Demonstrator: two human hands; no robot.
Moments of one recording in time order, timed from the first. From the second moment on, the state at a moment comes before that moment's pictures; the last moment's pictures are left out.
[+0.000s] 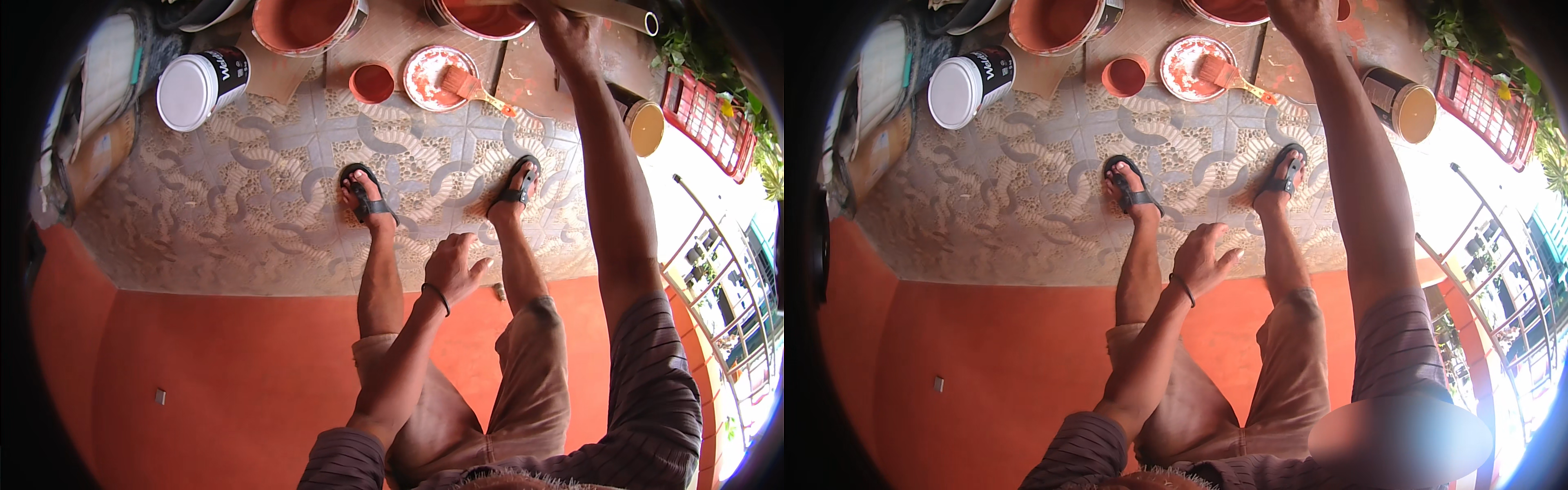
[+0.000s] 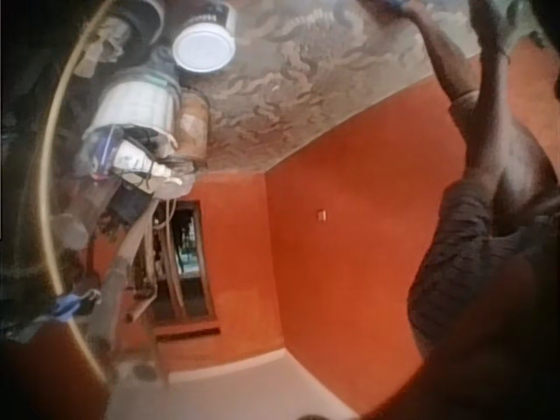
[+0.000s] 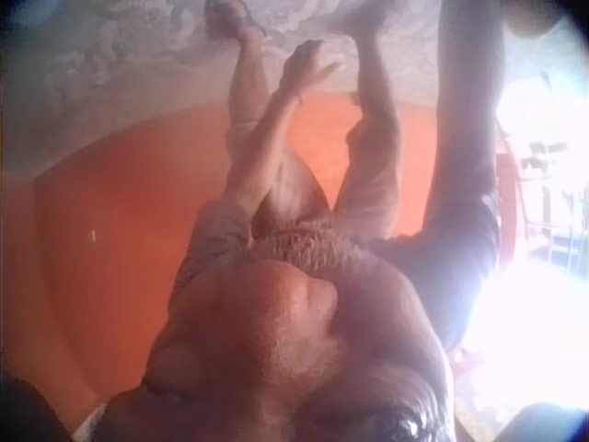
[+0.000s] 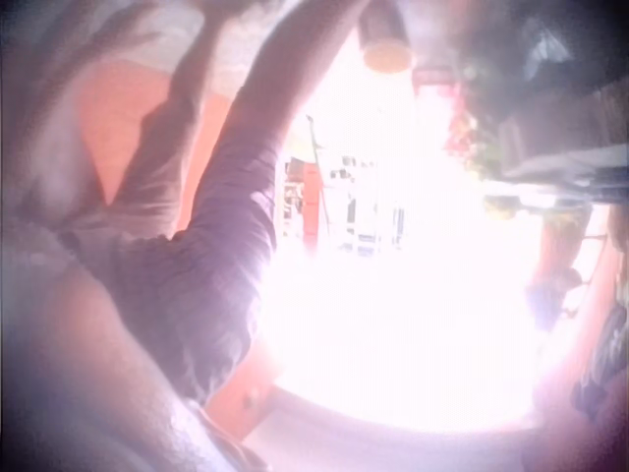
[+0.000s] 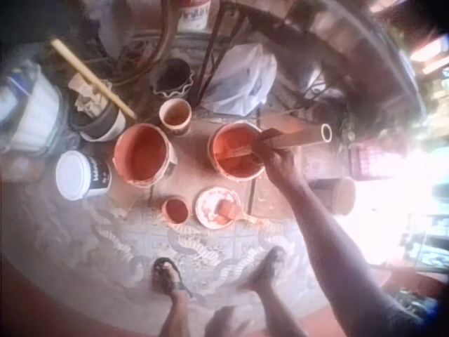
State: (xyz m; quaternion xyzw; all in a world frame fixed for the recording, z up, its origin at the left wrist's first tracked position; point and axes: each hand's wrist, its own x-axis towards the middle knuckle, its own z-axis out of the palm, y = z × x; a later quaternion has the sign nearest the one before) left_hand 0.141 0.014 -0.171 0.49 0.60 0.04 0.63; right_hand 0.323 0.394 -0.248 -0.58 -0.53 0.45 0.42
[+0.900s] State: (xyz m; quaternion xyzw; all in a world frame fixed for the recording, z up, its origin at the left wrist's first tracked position) left_hand 0.147 0.017 -0.182 0.45 0.61 0.10 0.65; right_hand 0.350 0.409 -0.262 -0.56 -0.61 0.39 0.40
